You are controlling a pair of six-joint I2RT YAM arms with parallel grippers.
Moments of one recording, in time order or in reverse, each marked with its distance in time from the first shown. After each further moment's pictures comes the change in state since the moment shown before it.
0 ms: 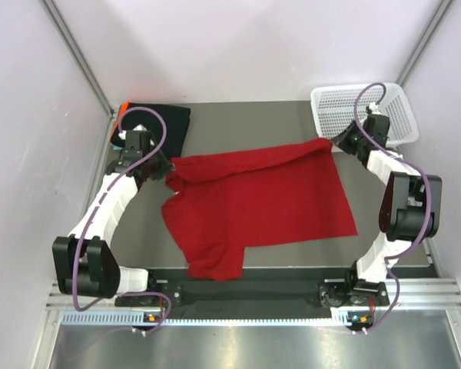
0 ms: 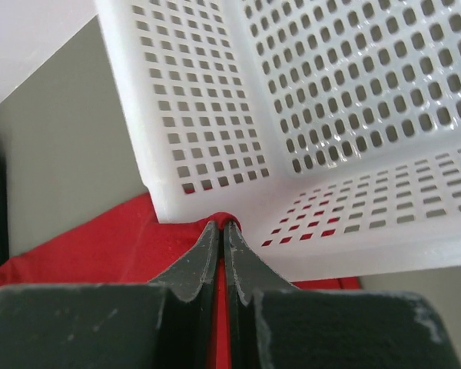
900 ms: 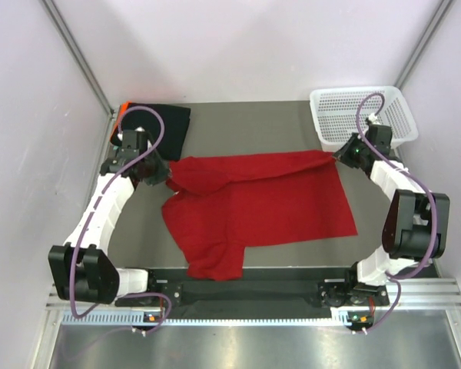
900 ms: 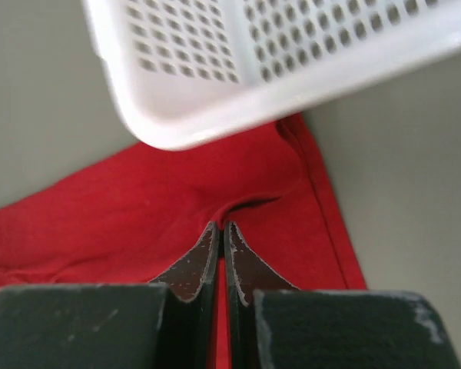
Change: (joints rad) left arm 0.000 -0.027 0.090 -0.202 -0.016 0.074; right arm -0.001 -0.167 -0.109 -0.171 0.012 -0.064
